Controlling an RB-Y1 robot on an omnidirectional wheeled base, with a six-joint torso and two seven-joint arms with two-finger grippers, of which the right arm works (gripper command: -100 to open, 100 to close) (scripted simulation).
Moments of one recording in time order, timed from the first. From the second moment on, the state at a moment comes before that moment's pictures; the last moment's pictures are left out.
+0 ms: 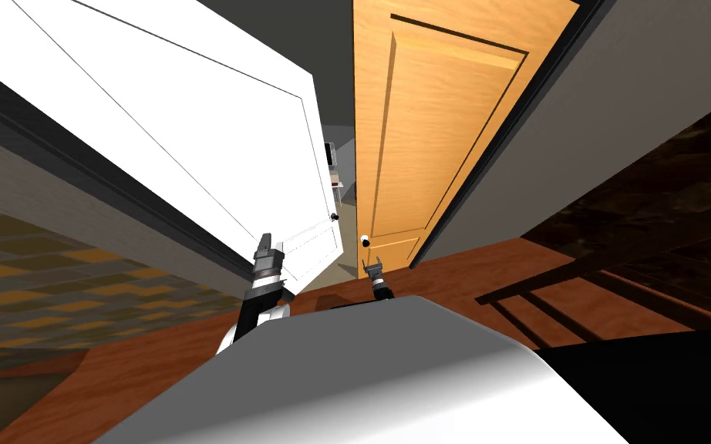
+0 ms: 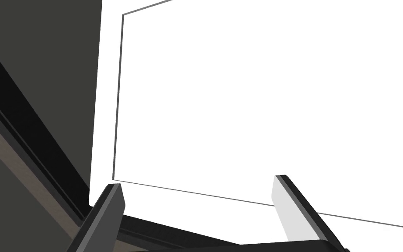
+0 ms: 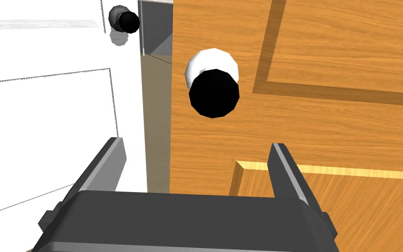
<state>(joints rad) 0.09 -0.16 0.61 -1.03 -0.74 -0.85 -1.04</state>
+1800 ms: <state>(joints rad) 0.06 -0.17 0.62 -0.96 -0.77 -0.88 -1.11</state>
